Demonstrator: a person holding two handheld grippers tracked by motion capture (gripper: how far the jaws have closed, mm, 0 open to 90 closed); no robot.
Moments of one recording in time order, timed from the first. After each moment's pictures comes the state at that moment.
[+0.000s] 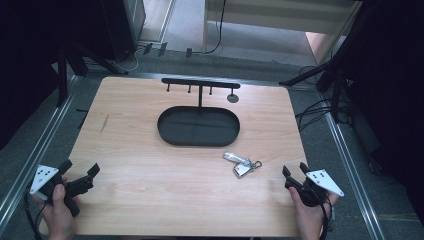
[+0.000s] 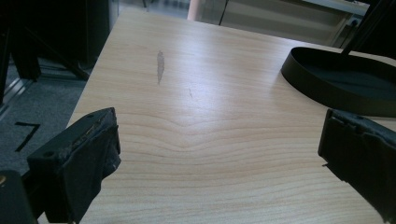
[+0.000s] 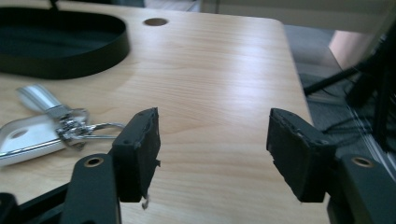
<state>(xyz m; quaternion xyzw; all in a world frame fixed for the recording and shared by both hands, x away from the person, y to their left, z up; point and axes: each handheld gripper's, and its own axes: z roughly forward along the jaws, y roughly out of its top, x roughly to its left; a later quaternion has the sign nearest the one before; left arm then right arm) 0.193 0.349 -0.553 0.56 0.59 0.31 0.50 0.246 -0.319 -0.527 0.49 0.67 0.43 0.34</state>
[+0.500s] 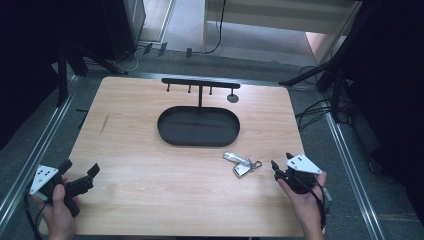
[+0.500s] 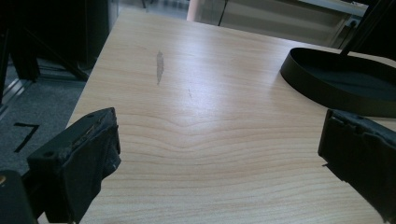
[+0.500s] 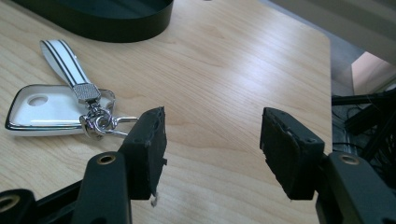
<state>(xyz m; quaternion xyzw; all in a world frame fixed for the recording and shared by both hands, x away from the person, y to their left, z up) 0.192 0.349 -0.553 0.56 0.59 0.31 0.50 0.275 -0.285 -0.501 0.40 0.78 0.34 0.34</state>
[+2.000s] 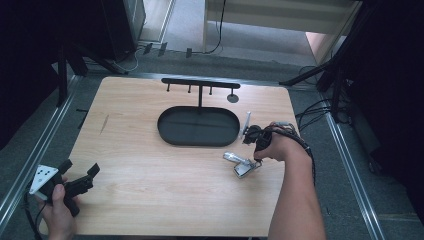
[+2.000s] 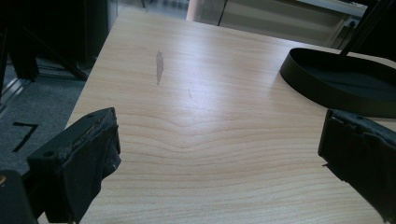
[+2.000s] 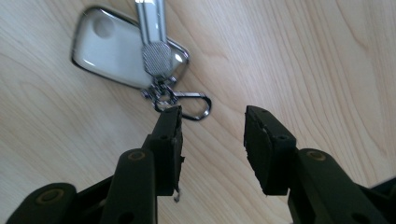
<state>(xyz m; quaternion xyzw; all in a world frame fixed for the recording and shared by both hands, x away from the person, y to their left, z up) 0.193 0.349 -0.553 0.55 0.59 0.31 0.50 0.388 -0.173 -0.458 0.23 0.97 -0.06 0.05</state>
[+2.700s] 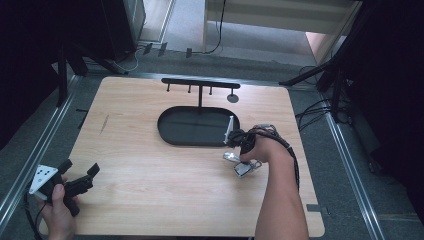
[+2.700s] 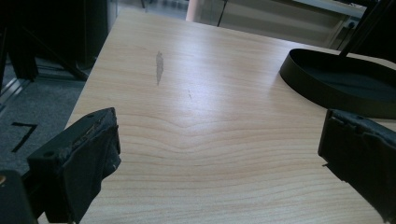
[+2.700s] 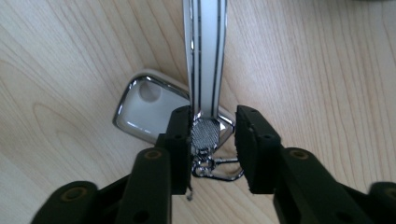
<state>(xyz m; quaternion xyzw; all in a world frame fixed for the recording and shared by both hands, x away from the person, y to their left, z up) 0.193 0.350 -0.553 0.56 0.59 0.31 0.50 0.390 -0.137 -0.483 0.20 0.98 -0.06 0.02</state>
